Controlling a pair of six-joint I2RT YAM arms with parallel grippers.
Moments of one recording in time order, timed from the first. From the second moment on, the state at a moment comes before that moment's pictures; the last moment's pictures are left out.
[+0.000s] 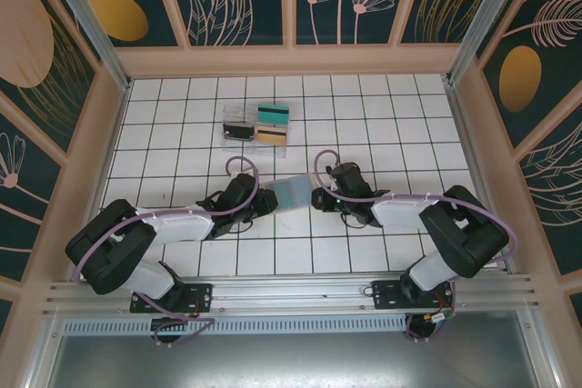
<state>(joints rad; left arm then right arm) -0.77 1.47 0.50 0.22 0.01 -0.98 0.67 1.52 0.53 0.17 -0.15 0.60</state>
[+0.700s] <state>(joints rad) -0.77 1.49 0.51 0.20 -0.02 -0.98 0.69 1.54 0.53 0.19 -0.16 0.60</state>
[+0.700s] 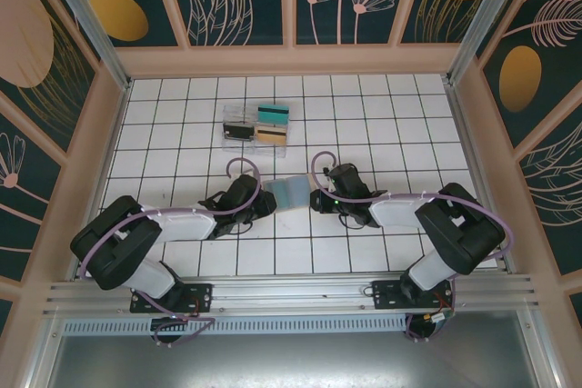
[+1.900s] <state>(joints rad) -0.77 1.52 0.52 0.30 0.08 -0.96 0.69 1.54 0.53 0.20 -0.16 0.60</state>
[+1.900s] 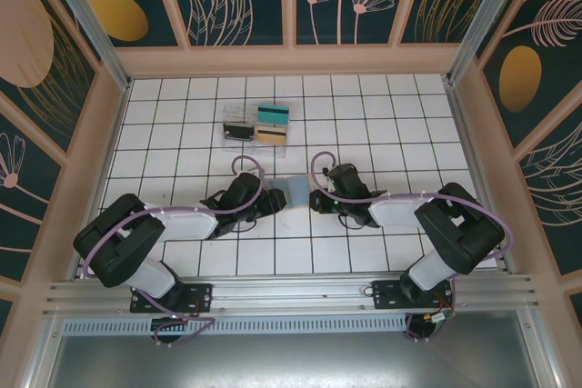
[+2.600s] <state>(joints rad) -0.79 1.51 0.59 0.11 -0.09 -0.96 0.69 1.55 0.53 0.20 -0.16 0.60</state>
